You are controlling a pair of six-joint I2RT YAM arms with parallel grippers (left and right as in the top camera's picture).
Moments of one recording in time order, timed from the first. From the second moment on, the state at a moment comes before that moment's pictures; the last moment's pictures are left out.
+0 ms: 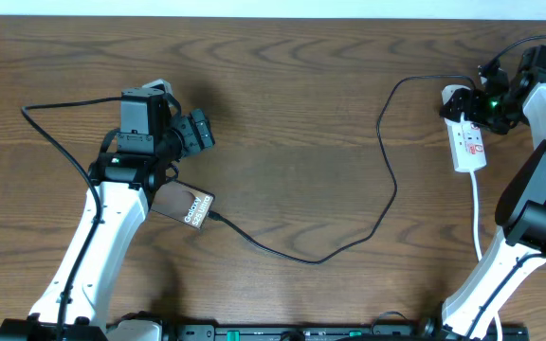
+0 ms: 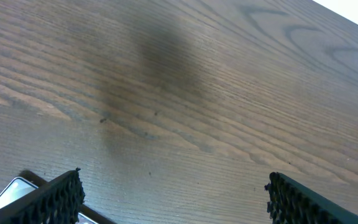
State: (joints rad) left arm -0.10 1.37 0.99 -0.44 0.10 -0.43; right arm -0.36 2.22 1.75 -0.87 -0.38 -0.13
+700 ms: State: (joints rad) left arm -0.10 1.37 0.99 -0.45 0.10 -0.43; right arm -0.36 2.22 1.75 -0.88 -0.37 -0.13
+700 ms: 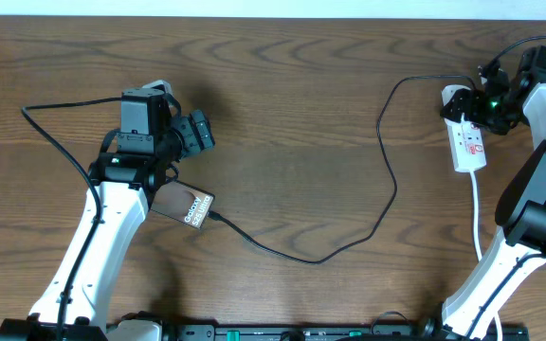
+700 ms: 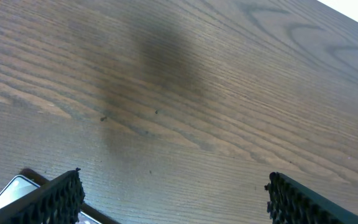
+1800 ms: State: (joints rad) left arm -0.10 1.37 0.99 -0.45 0.10 -0.43; right arm -0.36 2.21 1.75 -0.89 -0.37 -0.13
